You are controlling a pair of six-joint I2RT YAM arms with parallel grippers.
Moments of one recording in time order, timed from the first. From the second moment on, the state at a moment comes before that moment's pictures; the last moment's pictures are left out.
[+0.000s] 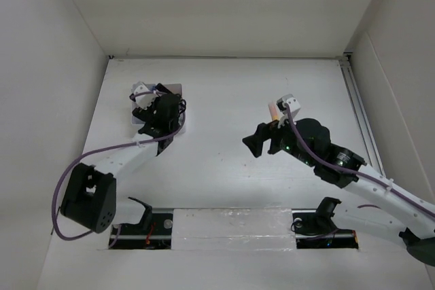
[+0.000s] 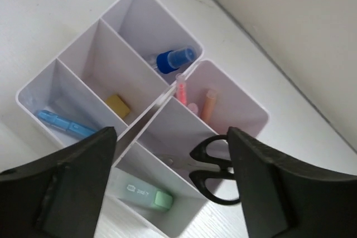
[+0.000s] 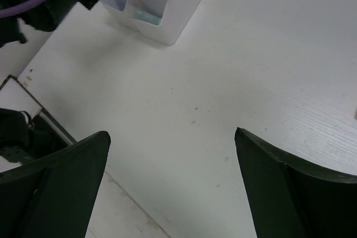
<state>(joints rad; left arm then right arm) -0.44 1.36 0.76 0.14 -0.92 -0.83 0.90 0.84 0.88 -0.33 0.14 0.39</state>
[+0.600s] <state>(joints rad) -0.44 0.88 0.77 -0.08 -0.48 -0.84 0.41 1.52 1.06 -0.27 0.08 0.37</state>
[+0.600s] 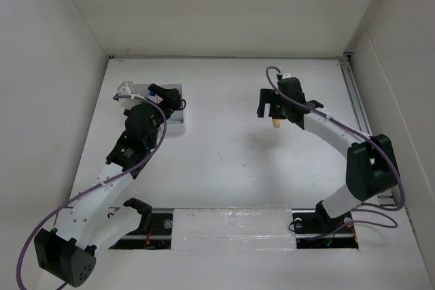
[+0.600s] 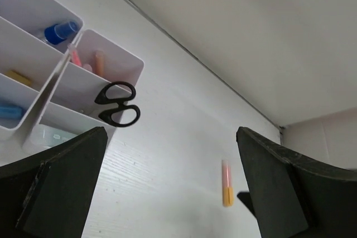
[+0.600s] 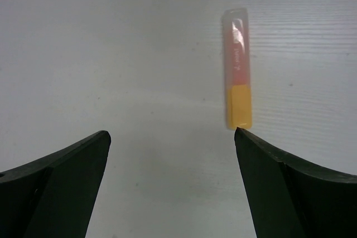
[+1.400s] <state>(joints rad) -0.44 0.82 0.74 -0.13 -0.39 -0.84 0.27 1.90 1.29 -0.47 0.08 0.33</state>
